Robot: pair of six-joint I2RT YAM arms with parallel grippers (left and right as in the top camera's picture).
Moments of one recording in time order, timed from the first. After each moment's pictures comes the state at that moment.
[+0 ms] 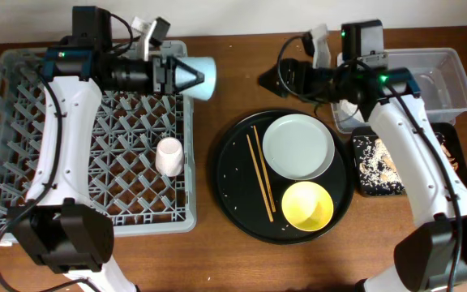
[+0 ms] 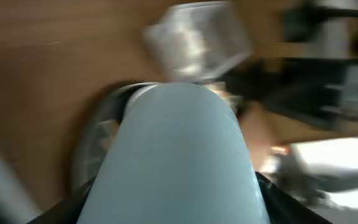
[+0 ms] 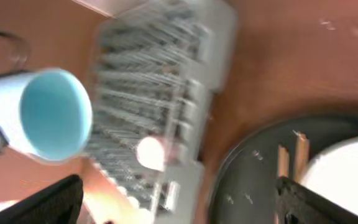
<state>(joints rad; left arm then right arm) -0.02 1.91 1.96 -1.14 0.99 0.09 0.14 1.72 1.60 -0.75 -0.73 0.39</state>
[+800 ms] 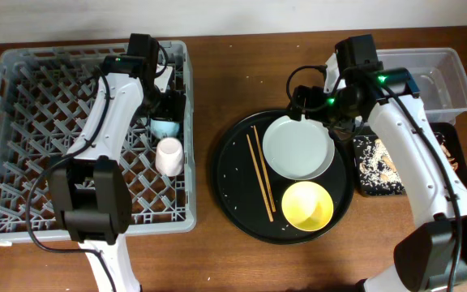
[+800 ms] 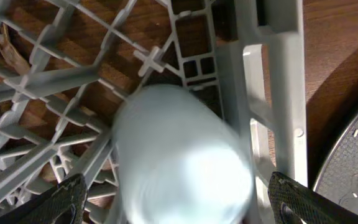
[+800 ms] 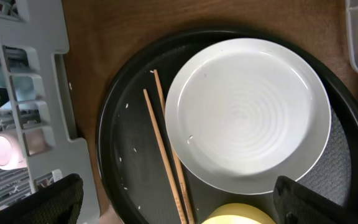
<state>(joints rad) -0.13 2.11 1.85 -1.11 0.05 0.04 0.14 1.72 1.60 -1.07 -0.29 0.36</state>
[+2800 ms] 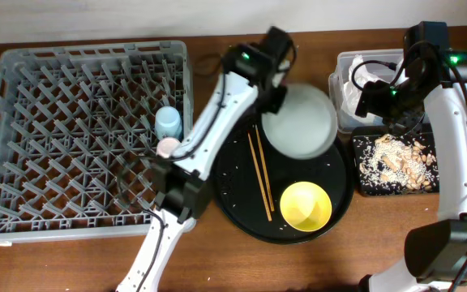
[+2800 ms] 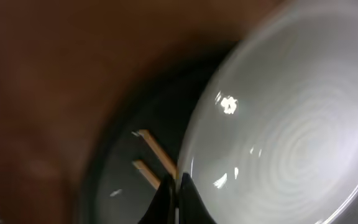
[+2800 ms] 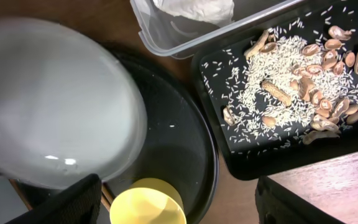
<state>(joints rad) -0.60 2.59 2.80 -1.46 0.07 -0.15 -0.11 1.75 1.82 -1.41 -0.08 0.30</state>
